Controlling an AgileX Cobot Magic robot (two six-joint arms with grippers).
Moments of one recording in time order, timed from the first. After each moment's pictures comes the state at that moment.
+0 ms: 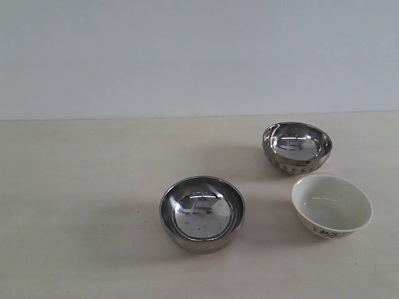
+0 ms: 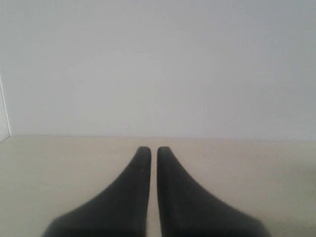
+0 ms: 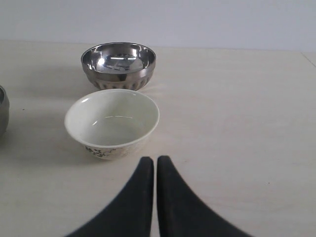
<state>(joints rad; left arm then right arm) 0.03 0.00 0.00 0.12 0.05 -0.13 0.09 0.00 0.00 -0.03 0.35 0.00</state>
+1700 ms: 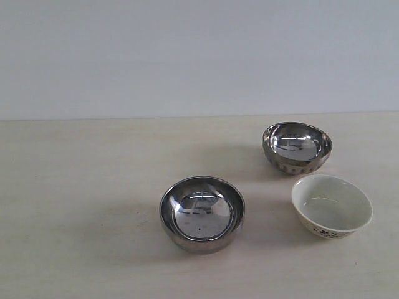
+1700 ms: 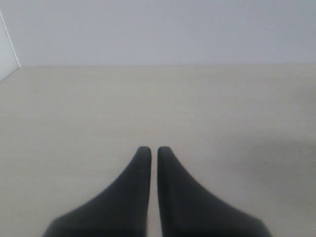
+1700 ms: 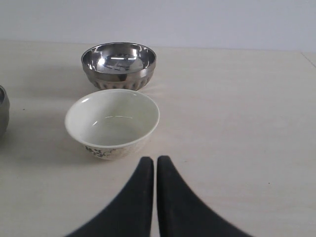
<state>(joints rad) 0.03 0.00 0.00 0.13 0.31 -0.09 0.09 0.00 0.00 -0.03 0.35 0.00</state>
